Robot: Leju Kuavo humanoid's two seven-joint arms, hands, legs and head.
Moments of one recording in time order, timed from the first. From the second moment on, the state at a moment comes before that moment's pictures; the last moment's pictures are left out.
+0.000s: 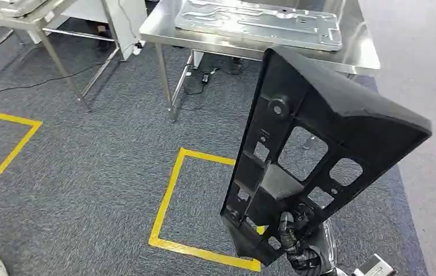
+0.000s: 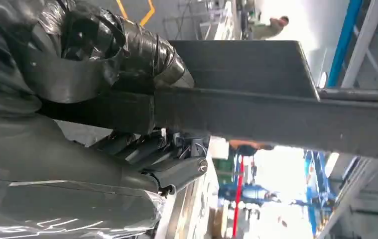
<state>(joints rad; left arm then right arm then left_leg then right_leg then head) -0.08 -0.31 1.44 -0.53 -1.40 0.01 -0.44 0.40 0.32 0.02 -2.15 0.05 0.34 -0.36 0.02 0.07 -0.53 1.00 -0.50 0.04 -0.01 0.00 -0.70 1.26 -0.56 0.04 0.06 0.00</state>
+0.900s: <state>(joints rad) -0.06 -0.28 1.41 -0.48 -1.39 -0.06 -0.47 0.42 0.33 0.02 -2.20 0.15 0.27 -0.33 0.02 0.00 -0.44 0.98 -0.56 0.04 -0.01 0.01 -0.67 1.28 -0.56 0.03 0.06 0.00</state>
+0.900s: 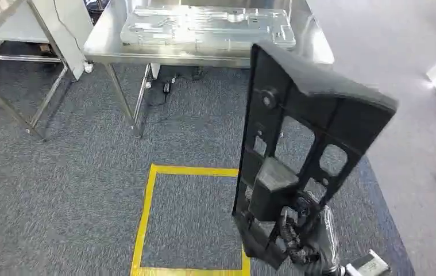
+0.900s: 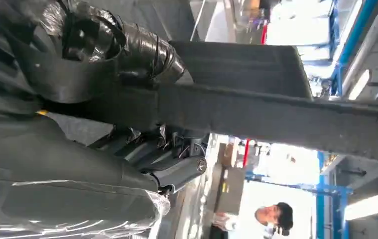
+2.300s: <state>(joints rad) -0.06 -0.26 1.31 -0.50 -1.53 -0.07 -0.45 0.05 0.17 -0.01 -2.14 1.34 -0.02 0.04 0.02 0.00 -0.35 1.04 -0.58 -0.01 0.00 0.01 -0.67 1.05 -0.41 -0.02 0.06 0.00</state>
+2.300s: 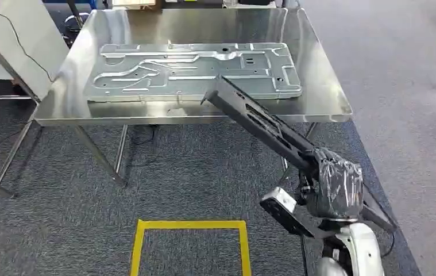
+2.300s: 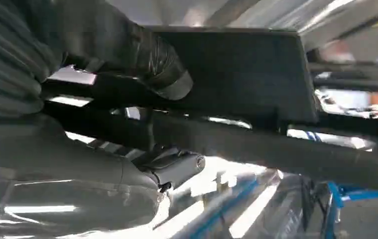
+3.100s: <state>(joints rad) -0.12 -0.18 1.23 -0.38 -1.52 -0.03 -0.42 -0.26 -0.03 0.37 -1.80 1.41 0.07 -0.01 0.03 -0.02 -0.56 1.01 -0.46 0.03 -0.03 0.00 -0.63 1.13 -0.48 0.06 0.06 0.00</state>
